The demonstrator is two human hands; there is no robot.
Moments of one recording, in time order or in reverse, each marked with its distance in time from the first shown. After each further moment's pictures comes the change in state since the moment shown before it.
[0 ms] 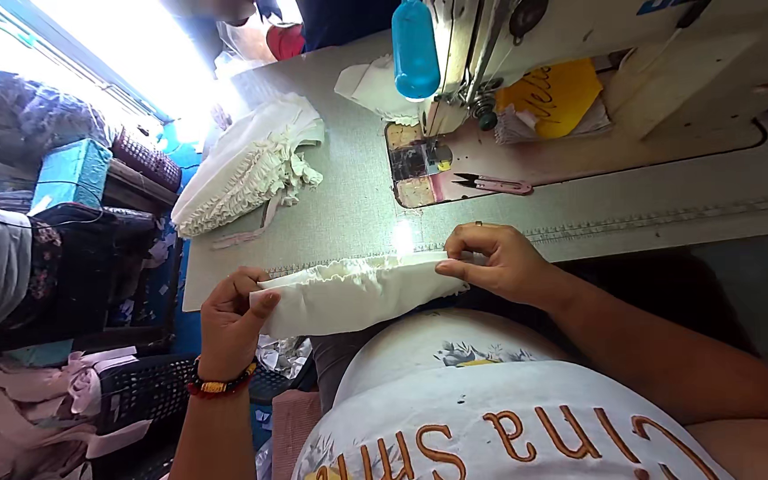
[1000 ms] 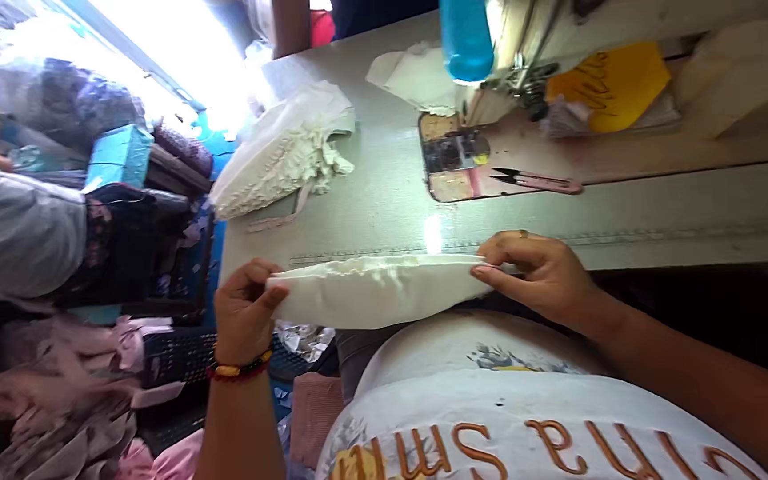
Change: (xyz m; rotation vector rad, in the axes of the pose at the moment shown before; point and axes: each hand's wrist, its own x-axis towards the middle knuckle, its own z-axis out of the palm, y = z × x) left_hand -0.009 0.012 -0.019 -0.064 0.048 -0.012; right_hand -0.016 0.004 0.017 0.146 0.104 -0.014
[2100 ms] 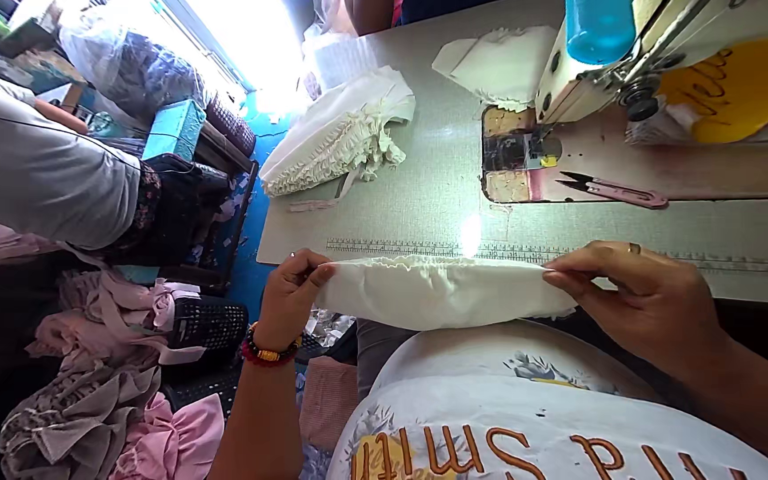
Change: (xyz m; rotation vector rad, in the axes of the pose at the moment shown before) left_hand -0.015 0.001 -0.004 0.254 0.009 -0.155; right_hand -0.001 -0.020 -0.012 -0.295 0.007 -0.122
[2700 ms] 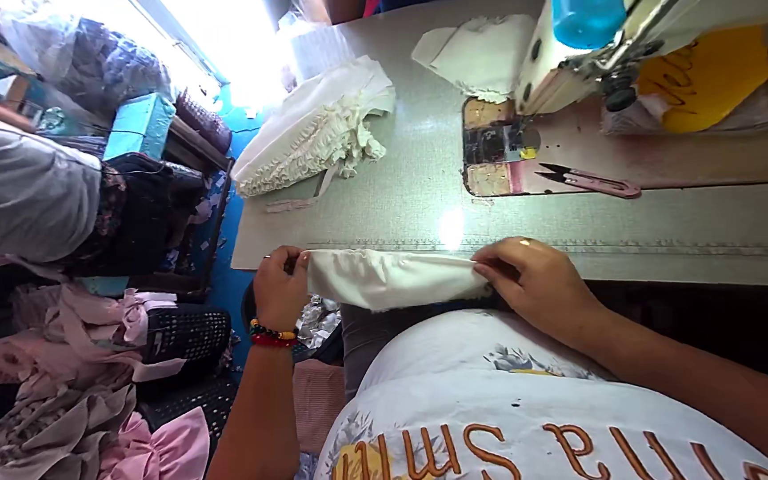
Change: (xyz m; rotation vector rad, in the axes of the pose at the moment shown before) left_hand 0.019 -0.040 0.014 0.668 0.175 -0.257; right_hand 0.010 -0.002 0.047 -0.258 -0.139 0.195
